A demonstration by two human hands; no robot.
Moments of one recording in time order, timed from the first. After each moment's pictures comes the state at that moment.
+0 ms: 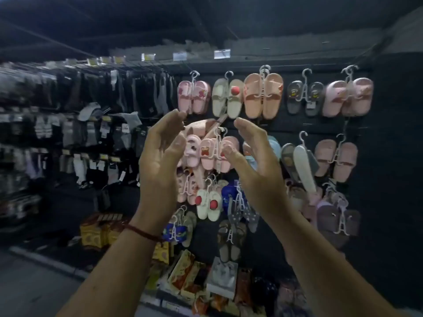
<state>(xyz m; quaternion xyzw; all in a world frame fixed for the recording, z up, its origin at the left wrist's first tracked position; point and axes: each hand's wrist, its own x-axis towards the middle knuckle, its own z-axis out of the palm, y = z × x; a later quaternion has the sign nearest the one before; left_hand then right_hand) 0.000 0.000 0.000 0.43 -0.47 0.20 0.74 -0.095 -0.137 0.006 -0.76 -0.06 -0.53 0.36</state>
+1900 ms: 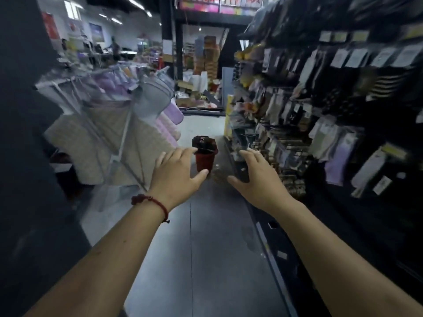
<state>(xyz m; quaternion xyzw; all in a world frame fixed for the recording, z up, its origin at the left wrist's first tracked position) 1.300 0.817 -0.188 0.94 0.14 0.28 0.10 1.391 0.615 -0.171 -0.90 -0.36 -0.09 0.23</state>
